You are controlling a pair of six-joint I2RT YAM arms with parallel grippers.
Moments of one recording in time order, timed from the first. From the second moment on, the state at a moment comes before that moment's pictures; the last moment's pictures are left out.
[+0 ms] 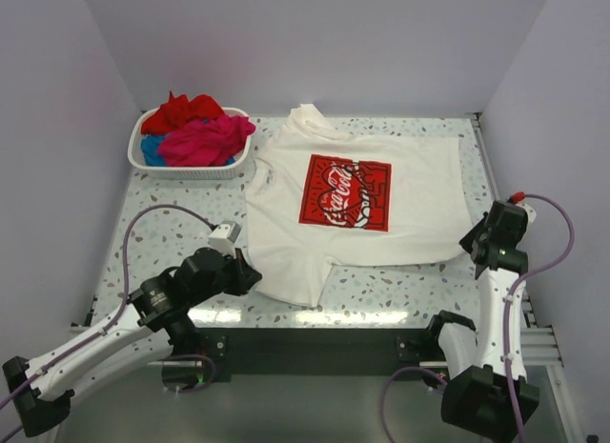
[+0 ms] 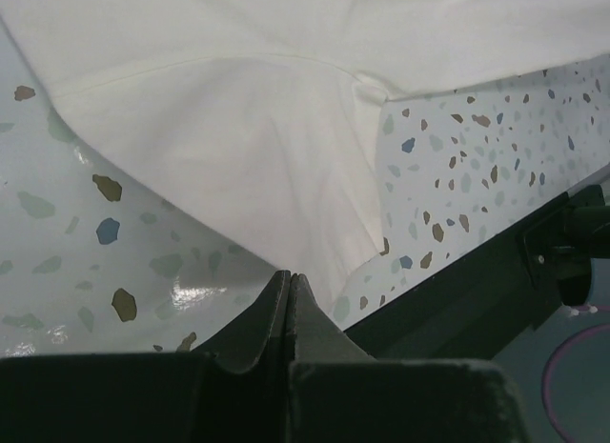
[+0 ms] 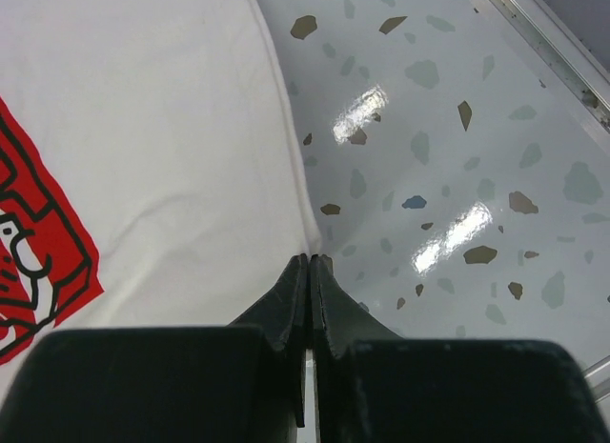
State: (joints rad) left arm -0.88 0.54 0.47 -0.53 -0.13 -0.72; right arm -0.35 0.83 0.70 -0.66 0.14 0.41
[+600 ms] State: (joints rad) left arm -0.87 0.89 0.69 -0.46 -0.17 -0.67; right arm -0.35 1.08 0.75 -0.59 0.06 0.39
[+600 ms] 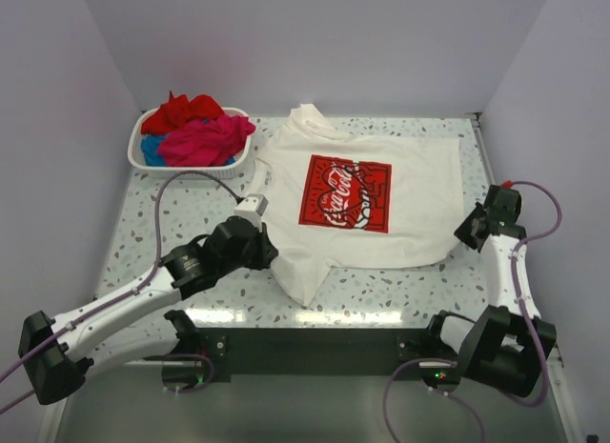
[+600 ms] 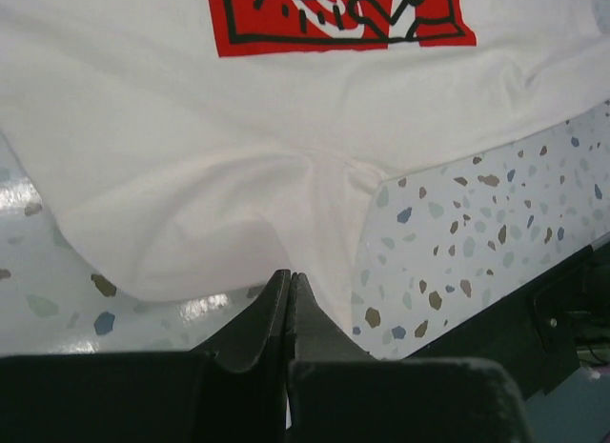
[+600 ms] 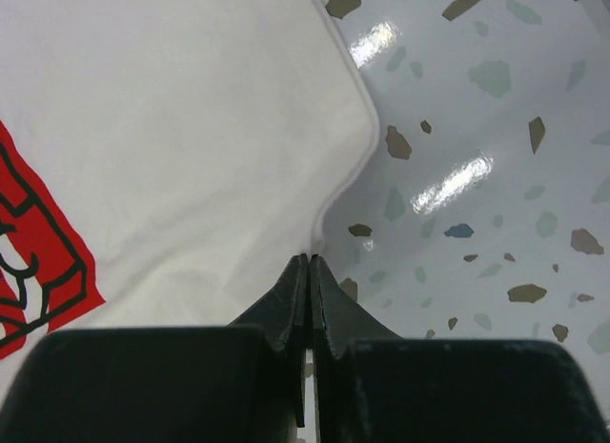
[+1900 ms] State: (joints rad) left arm -0.90 0.93 0.53 -0.55 -0.22 -0.82; right arm -0.35 1.49 0.91 -0.41 -0.12 0.35
